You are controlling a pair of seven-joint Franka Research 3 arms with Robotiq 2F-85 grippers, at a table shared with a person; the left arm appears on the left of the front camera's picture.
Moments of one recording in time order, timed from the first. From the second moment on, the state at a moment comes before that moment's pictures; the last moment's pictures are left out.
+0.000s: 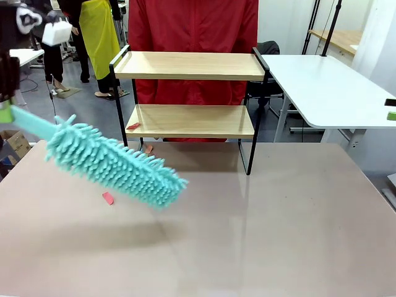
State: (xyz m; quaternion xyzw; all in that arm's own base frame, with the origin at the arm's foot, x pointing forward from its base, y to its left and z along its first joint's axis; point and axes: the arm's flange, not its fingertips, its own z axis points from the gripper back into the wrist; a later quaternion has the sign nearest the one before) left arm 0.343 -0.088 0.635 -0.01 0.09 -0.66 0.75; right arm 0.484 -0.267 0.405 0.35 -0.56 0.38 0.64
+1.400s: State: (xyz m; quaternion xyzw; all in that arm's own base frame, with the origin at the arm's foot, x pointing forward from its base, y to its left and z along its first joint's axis) left arm 0.348 -0.047 0.608 -0.02 0.11 -0.63 0.77; right arm 0.484 -0.267 0.405 0.35 -0.56 0.38 0.64
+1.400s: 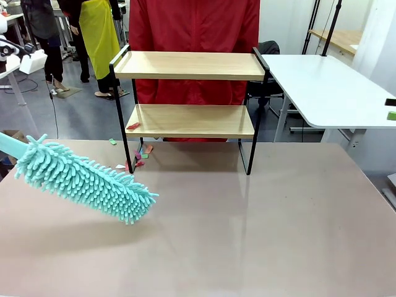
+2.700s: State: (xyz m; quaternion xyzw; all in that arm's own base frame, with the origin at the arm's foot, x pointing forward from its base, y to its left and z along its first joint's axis) left arm 0.367 -0.040 0.588 -0.09 0.08 -0.62 0.77; right arm 0.462 -0.224 0.471 0.40 -0.54 0.43 0.60
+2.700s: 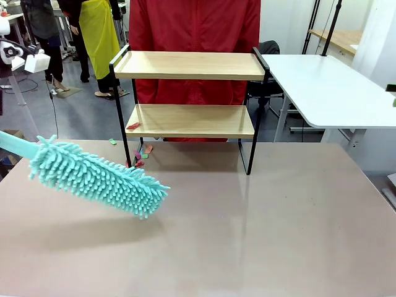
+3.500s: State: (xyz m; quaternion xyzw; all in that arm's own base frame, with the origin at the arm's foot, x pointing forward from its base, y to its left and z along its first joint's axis) left arm 0.355 -0.058 0.545 -0.22 -0.06 -0.62 0.75; right arm 0.378 -0.055 0.504 0.52 -0.45 0.44 0.58
